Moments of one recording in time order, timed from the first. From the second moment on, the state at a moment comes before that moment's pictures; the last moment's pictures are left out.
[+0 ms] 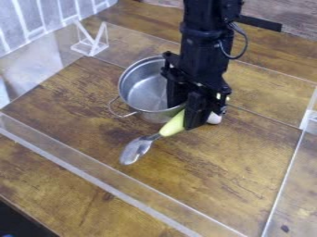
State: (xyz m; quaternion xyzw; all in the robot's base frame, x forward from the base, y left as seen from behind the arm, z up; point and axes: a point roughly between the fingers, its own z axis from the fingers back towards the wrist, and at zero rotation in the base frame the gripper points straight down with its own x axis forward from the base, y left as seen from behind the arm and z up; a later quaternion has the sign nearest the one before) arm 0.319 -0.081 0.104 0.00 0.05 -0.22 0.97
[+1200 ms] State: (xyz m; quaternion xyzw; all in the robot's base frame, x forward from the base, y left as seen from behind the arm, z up) arm 0.325 -0.067 0.145 -0.01 0.00 -0.18 0.98
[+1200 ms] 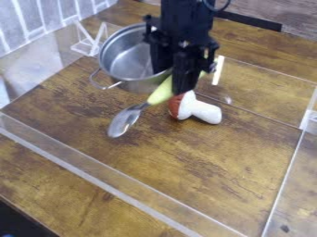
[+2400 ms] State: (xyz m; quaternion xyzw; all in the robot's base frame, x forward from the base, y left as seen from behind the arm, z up) arm 0.330 -0.067 0.128 -0.02 0.00 -0.04 1.00
